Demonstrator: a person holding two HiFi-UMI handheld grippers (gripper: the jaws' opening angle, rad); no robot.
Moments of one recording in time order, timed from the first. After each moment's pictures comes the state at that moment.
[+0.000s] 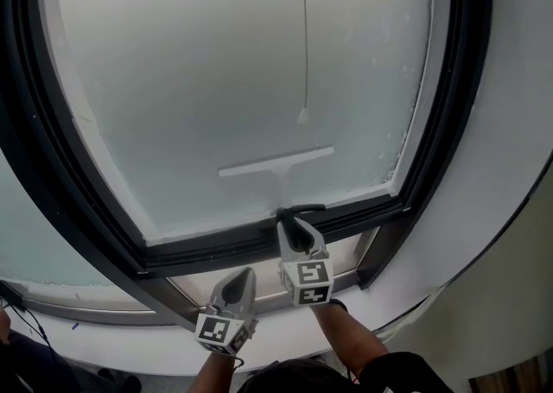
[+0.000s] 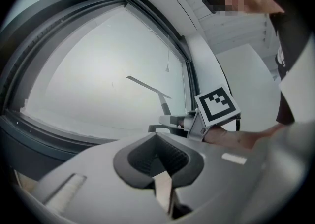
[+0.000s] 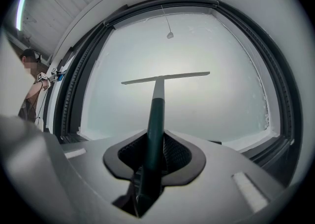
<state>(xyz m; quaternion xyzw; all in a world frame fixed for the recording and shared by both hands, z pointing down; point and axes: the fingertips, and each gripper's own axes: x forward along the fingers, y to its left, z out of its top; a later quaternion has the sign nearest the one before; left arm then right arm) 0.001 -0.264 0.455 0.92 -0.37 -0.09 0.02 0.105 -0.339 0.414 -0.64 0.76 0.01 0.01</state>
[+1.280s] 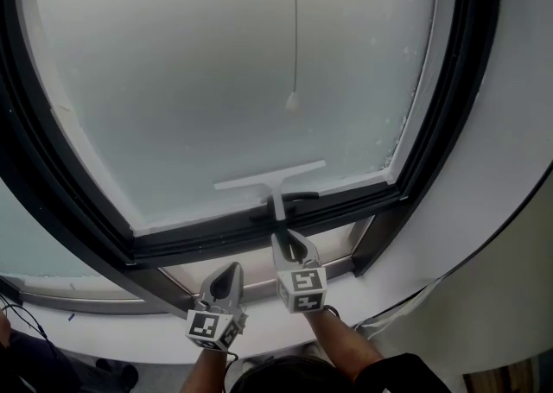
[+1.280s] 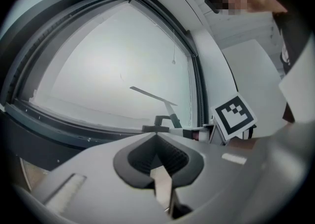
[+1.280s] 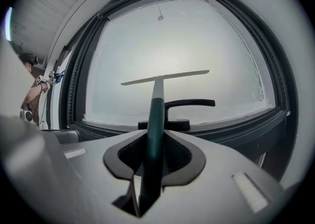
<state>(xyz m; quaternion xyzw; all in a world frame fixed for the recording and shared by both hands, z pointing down) -0.008 -0.271 0.480 0.91 -0.40 -0.07 0.04 0.101 -0.320 0.477 -0.63 0.77 -0.07 0.00</state>
